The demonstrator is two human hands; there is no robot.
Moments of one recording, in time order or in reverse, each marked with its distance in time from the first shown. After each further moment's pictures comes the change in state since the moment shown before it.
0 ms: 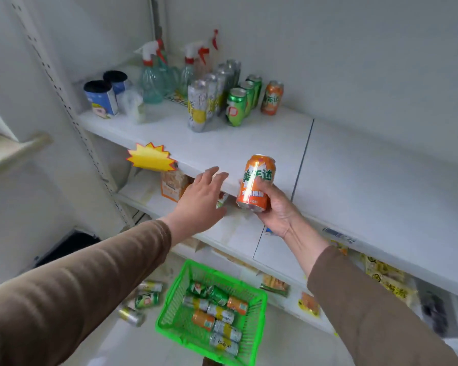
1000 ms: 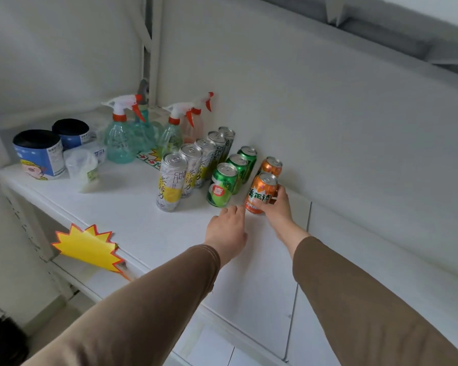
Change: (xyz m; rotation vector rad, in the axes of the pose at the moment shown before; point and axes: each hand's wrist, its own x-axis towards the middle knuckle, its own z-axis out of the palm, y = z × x) left_hand 0.269 0.004 0.057 -0.020 0.023 -0.114; right_hand 0.298 -0.141 -0.099 -1.031 0.495 -0.387
